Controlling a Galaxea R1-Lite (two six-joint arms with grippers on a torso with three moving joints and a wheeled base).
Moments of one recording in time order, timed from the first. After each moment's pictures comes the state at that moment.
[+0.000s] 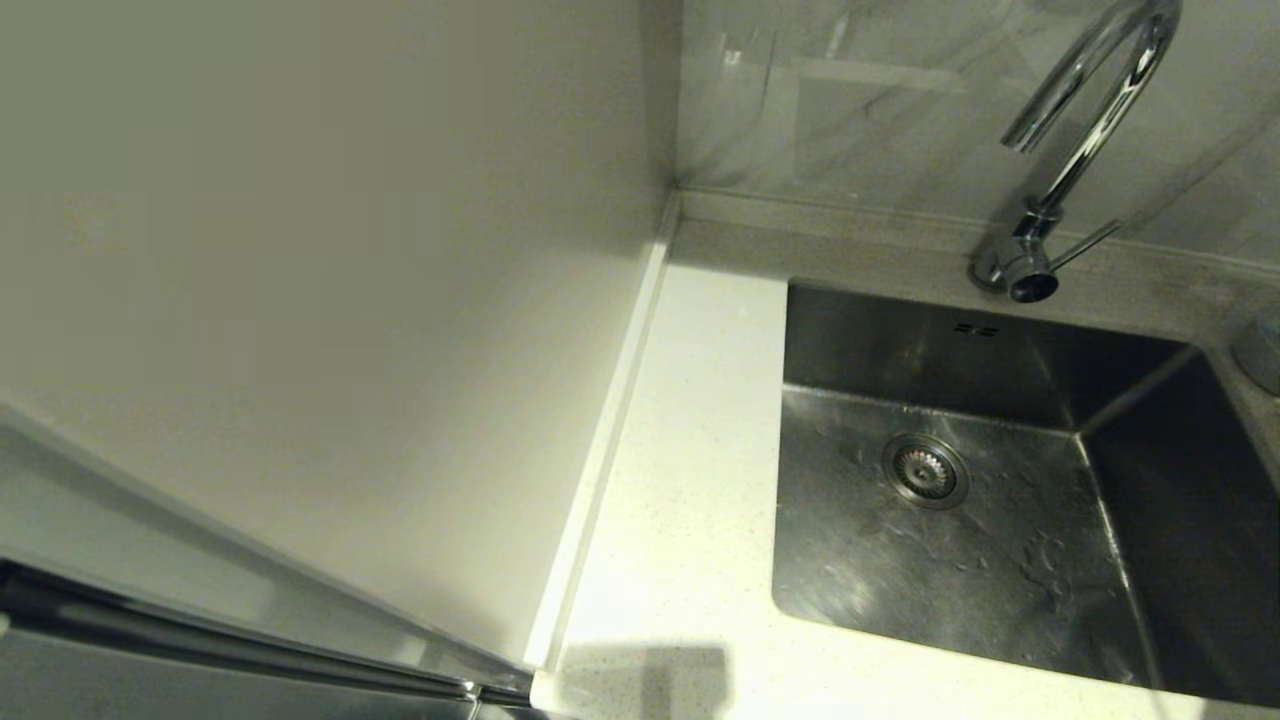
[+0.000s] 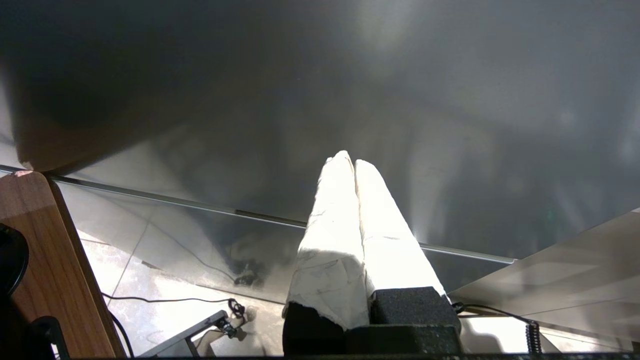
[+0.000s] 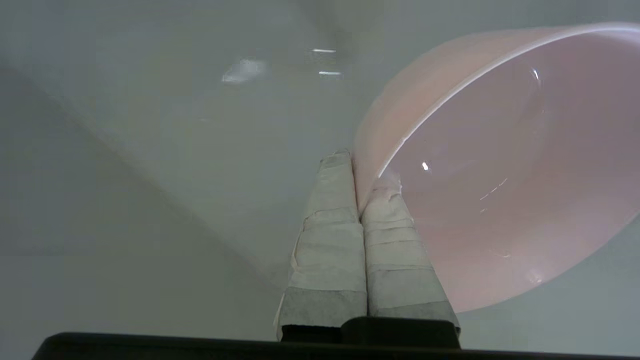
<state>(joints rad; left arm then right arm) 0.00 0.00 0.00 -0.01 0.00 -0.01 -0.81 1.69 -0.99 -1.20 0.57 -2.23</state>
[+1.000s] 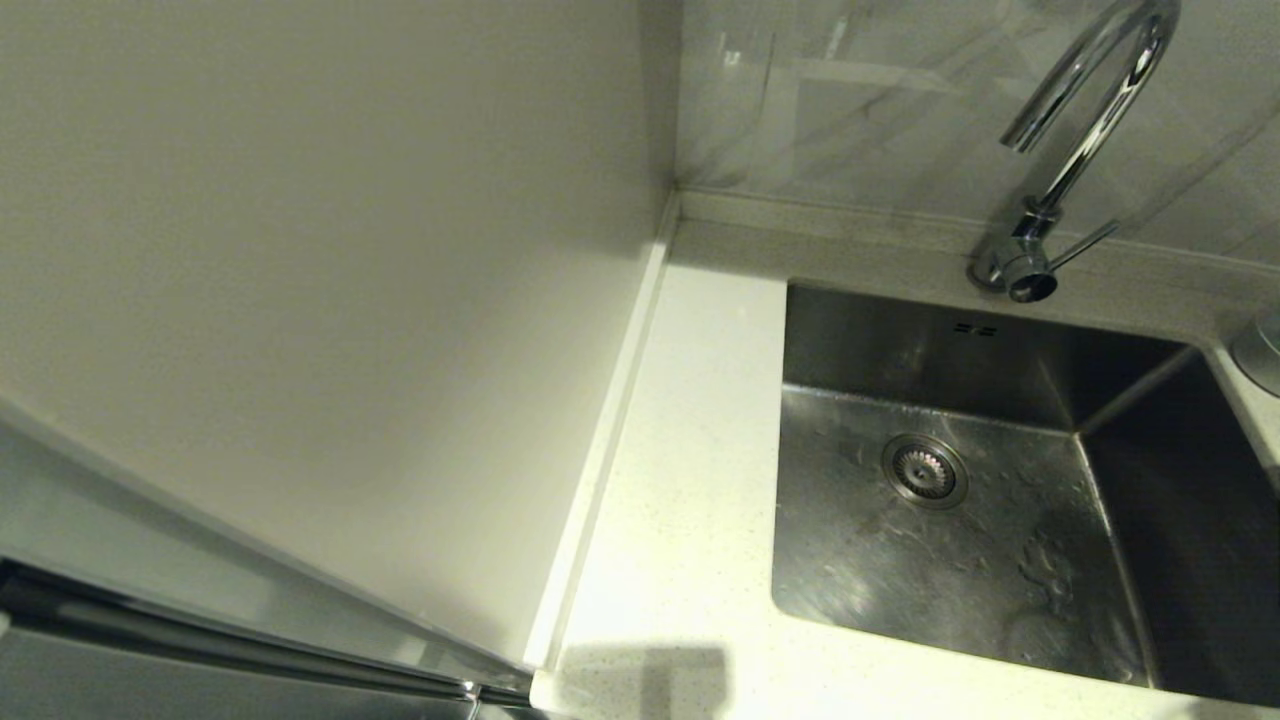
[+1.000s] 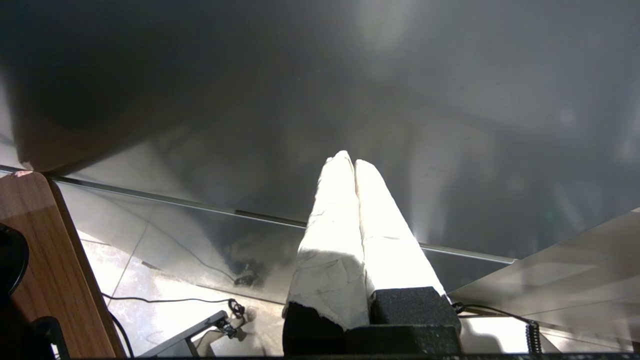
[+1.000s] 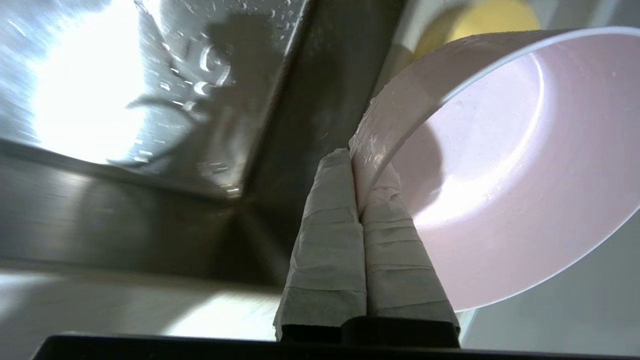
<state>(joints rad) 0.00 0.00 0.00 -0.01 0.00 -0.01 -0.68 1.27 -0.89 0.21 0.20 -0.67</state>
